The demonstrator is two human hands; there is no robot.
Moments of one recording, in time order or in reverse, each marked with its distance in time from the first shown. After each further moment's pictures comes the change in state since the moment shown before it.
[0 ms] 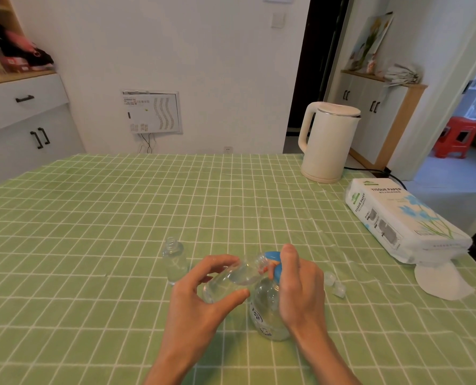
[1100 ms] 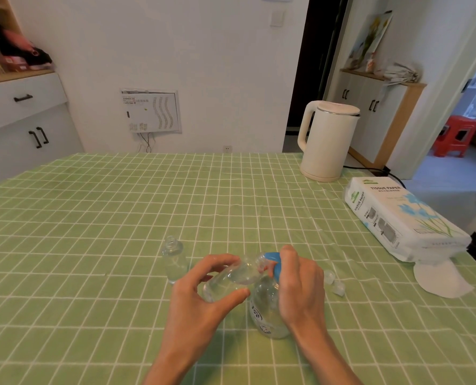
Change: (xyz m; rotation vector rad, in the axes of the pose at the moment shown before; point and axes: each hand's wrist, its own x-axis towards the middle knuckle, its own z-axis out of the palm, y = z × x) left_hand 0.000 0.001 0.001 0.001 0.002 0.014; right_hand -0.001 -0.004 0.000 -0.042 0.017 -0.012
